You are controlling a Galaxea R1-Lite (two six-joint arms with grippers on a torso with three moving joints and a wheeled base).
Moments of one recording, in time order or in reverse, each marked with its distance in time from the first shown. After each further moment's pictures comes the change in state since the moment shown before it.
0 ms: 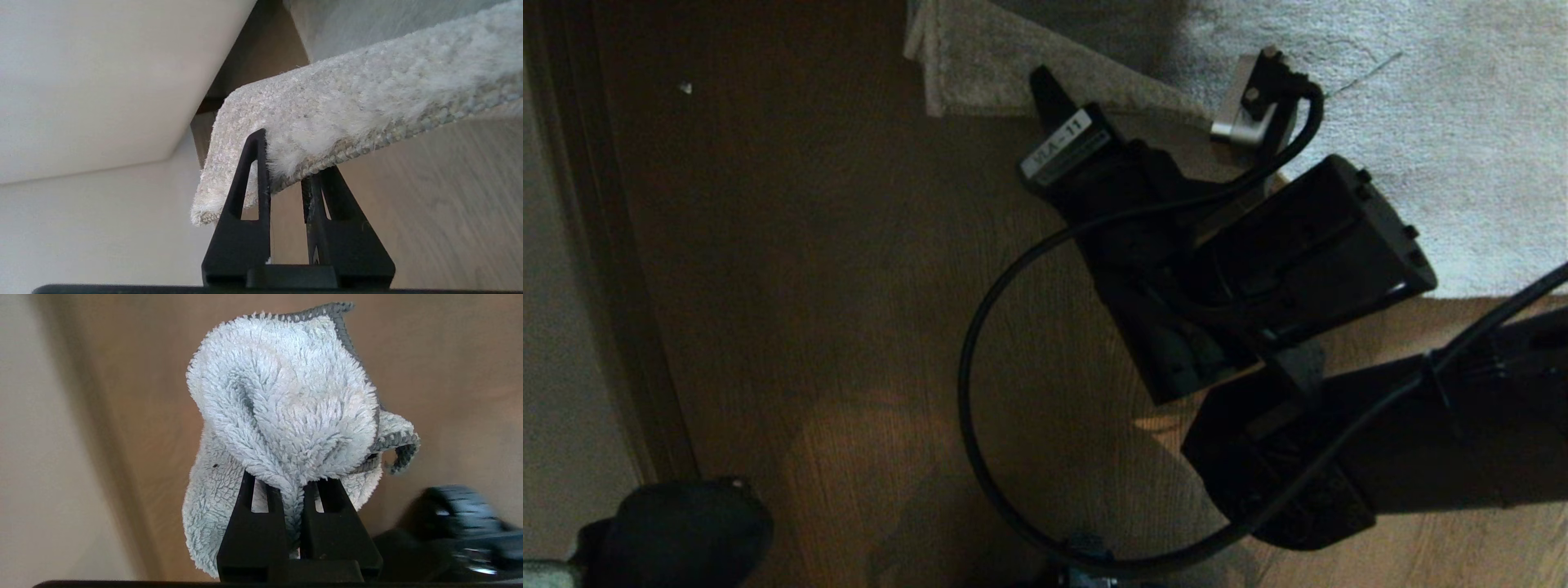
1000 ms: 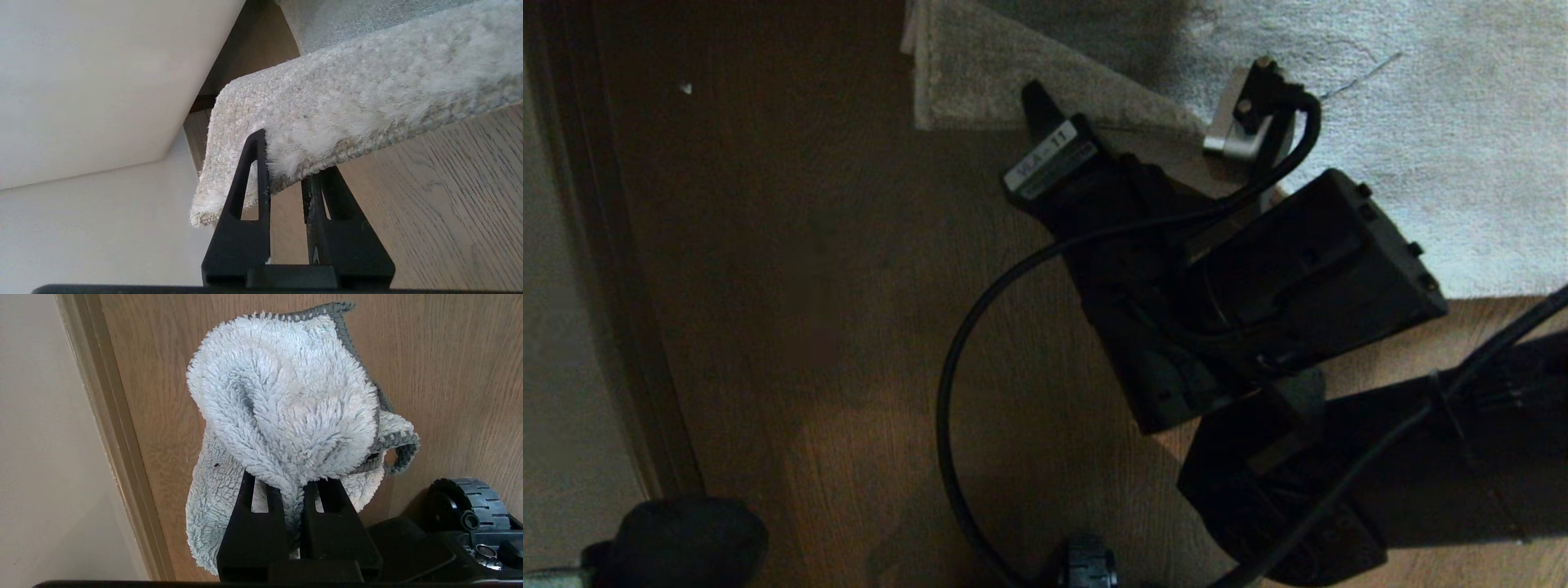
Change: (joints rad) left arm 0.000 0.000 0.028 0.055 0.119 -0.050; right arm 0.056 -0.006 0.021 0.000 -0.086 -0.014
